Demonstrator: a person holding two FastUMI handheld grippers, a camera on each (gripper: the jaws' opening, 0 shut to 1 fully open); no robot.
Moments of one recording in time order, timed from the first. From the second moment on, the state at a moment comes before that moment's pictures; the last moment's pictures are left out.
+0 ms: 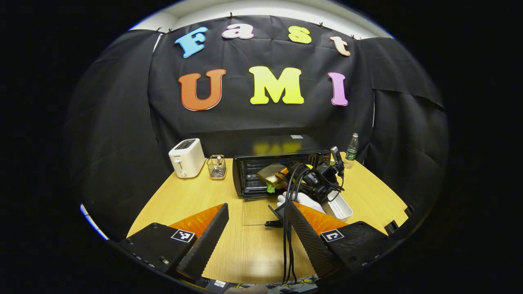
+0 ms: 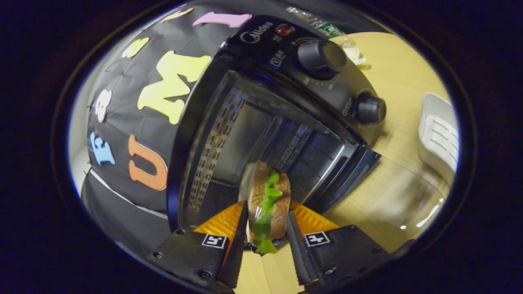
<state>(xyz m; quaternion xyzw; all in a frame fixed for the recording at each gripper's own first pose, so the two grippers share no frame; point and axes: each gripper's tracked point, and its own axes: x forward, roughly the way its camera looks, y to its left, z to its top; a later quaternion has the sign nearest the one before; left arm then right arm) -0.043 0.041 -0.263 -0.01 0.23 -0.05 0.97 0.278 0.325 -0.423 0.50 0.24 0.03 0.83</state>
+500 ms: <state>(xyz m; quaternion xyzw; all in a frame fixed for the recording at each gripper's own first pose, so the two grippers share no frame) -0.032 0.035 -0.260 -0.02 0.22 -0.05 0.98 0.270 0.306 -0.429 0.24 0.25 0.03 0.94</state>
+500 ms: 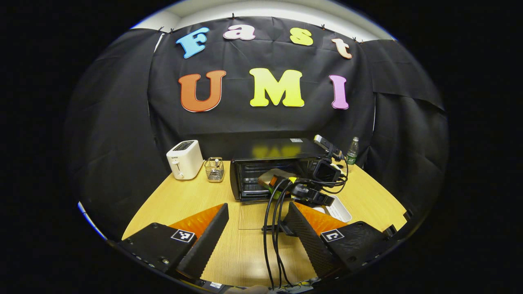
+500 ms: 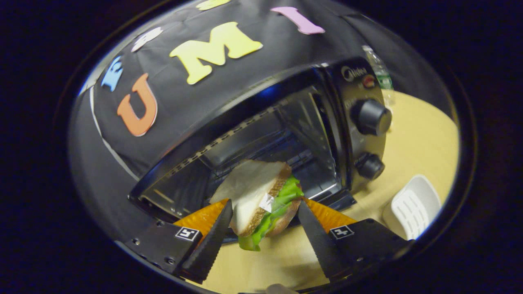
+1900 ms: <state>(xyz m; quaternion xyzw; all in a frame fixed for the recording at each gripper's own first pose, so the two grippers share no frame) -0.024 0.033 -0.265 -0.02 0.19 -0.05 0.98 0.240 0.264 -0.402 0.21 0.23 0.05 0.95</state>
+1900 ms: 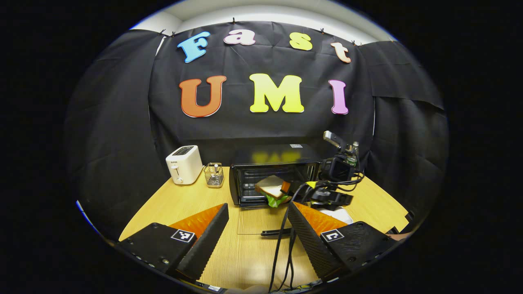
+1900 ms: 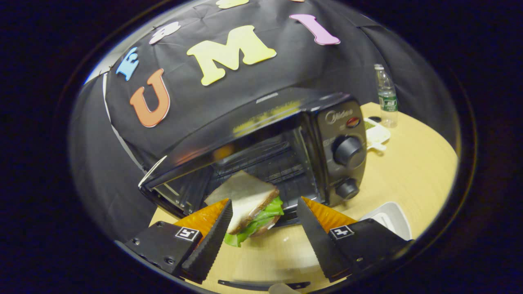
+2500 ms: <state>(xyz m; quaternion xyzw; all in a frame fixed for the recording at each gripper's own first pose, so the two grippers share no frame) -0.003 0.006 -0.361 0.00 0.23 -0.04 0.97 0.144 0.106 -0.279 0.08 0.11 0.03 0.99</state>
